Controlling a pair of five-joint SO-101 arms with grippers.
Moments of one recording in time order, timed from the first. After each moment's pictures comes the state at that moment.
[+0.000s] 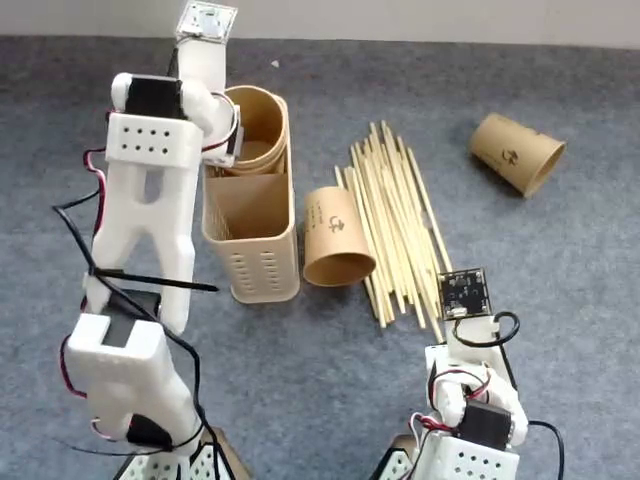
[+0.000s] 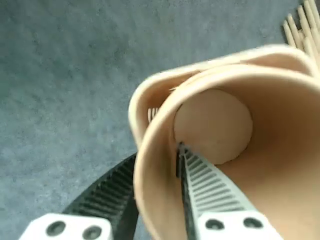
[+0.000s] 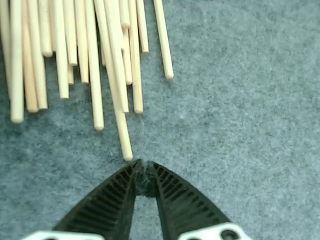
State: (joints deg) left arm -0.3 18.3 -35.6 92.8 3.2; right arm 10.2 -104.6 95.4 71.0 26.9
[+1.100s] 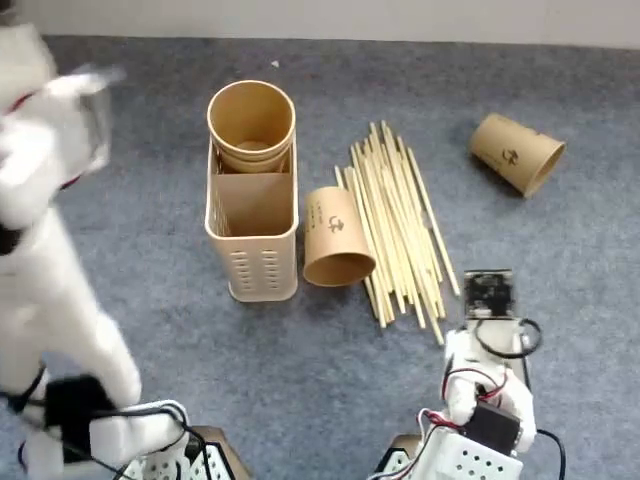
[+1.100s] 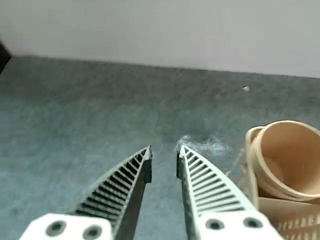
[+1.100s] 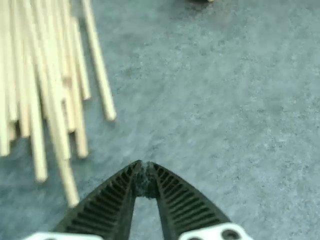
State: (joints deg) left arm -17.6 -9.5 -49.7 100.9 3.1; right arm 18.1 -104.6 95.4 62.7 28.9
